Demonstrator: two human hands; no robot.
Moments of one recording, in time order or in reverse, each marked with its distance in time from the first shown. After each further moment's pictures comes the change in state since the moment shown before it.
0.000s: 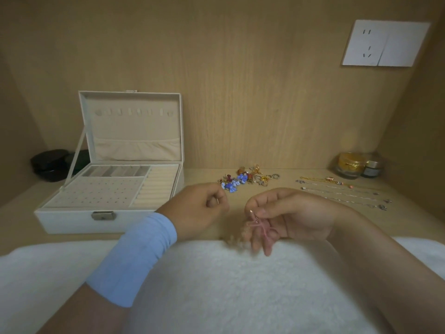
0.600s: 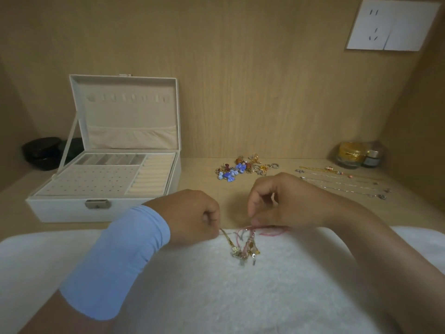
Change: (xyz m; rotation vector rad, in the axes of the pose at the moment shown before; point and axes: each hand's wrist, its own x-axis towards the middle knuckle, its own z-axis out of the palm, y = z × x) left_hand -0.020 0.012 -0.007 0.359 -0.329 -0.034; right_hand -0.009 -0.006 0.013 -0.803 0.446 -0.004
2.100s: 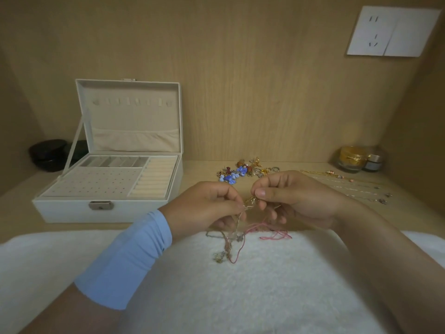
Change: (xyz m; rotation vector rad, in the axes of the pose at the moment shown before) left_hand 0.007 0.023 0.005 -0.919 0.072 0.006; right_hand 0.011 0.019 -0.006 0.612 -0.028 -0.024
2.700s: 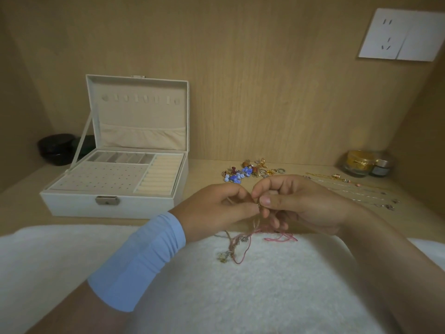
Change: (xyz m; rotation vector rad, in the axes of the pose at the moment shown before) left_hand 0.003 -0.007 0.004 0.242 0.079 0.093; right_hand 0.002 0.002 0.003 0.048 -0.127 -0.032
